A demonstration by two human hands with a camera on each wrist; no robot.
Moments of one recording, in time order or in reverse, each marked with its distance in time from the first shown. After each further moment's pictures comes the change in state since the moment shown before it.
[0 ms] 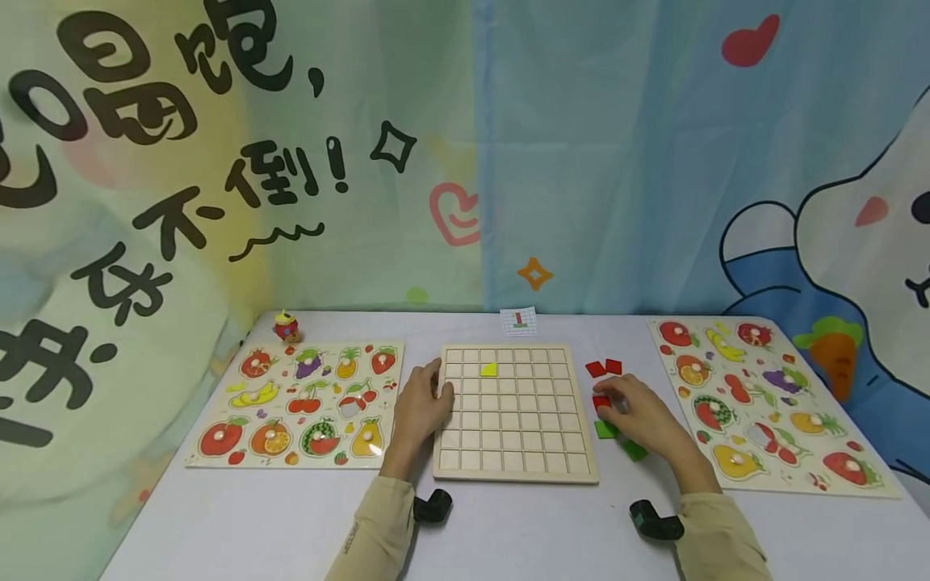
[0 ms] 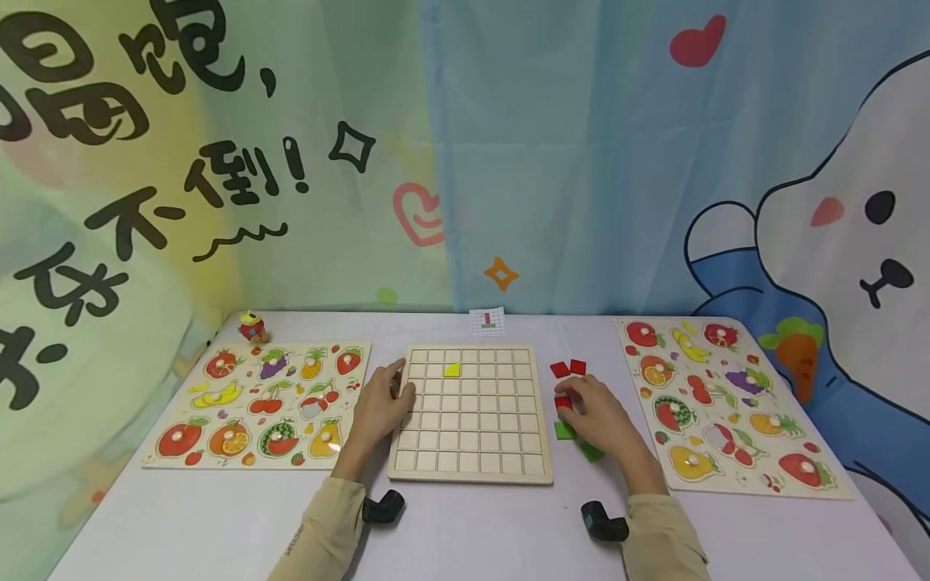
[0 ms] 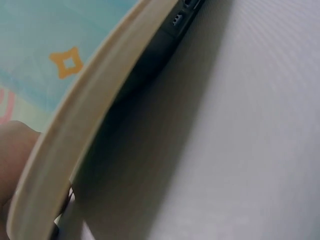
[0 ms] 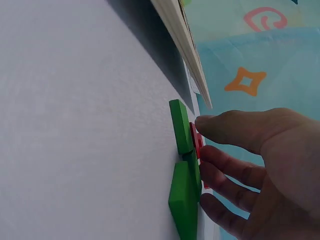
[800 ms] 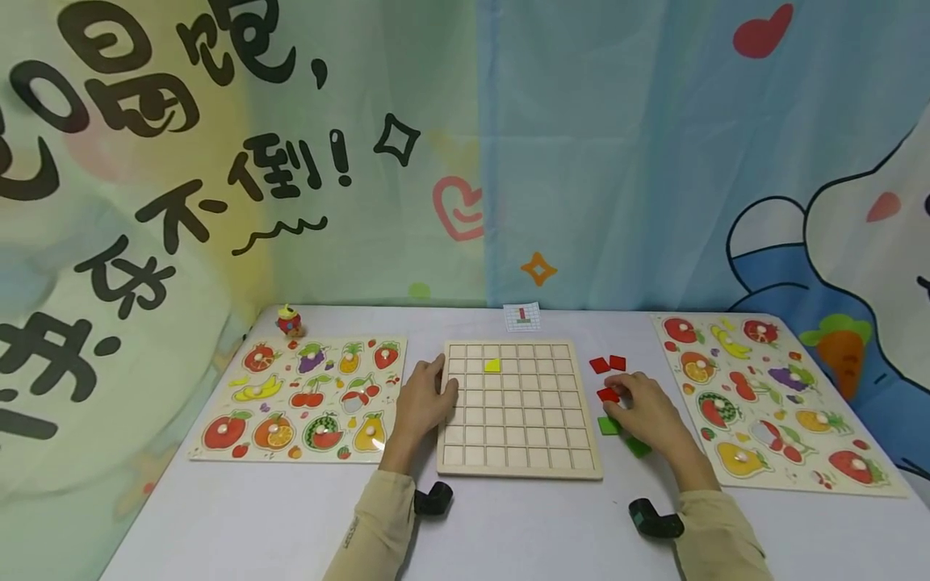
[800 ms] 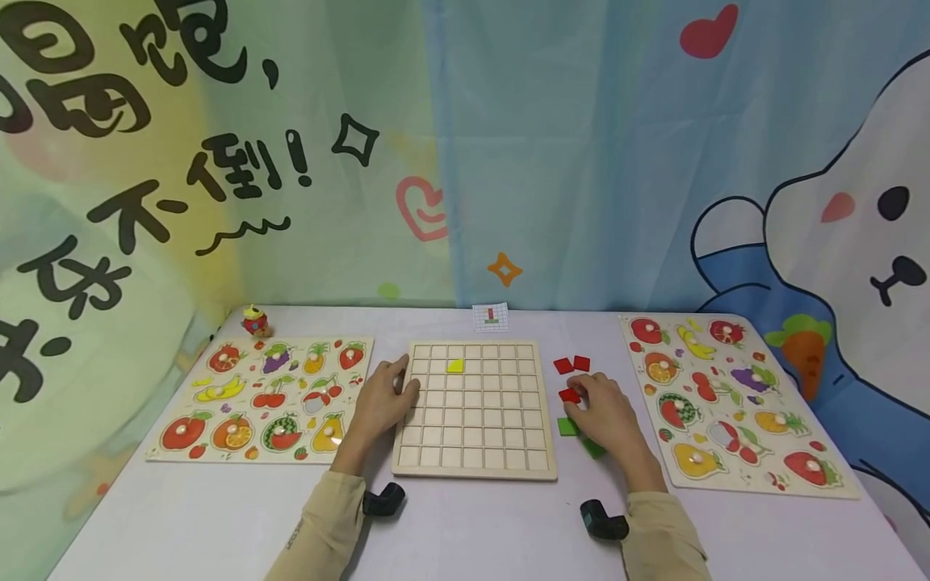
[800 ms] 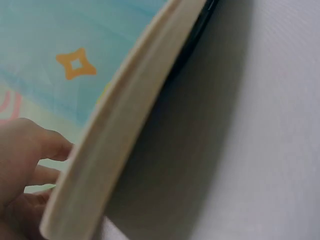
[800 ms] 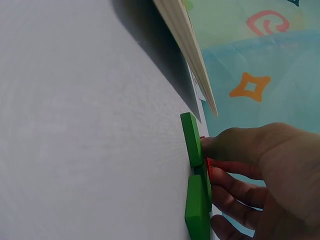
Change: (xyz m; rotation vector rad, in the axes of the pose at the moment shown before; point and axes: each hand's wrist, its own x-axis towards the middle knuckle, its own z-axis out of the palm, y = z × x) left_hand 0.000 0.000 -0.007 0.061 -0.059 0.047; right_hand 0.004 0.000 0.007 -0.108 0.057 0.112
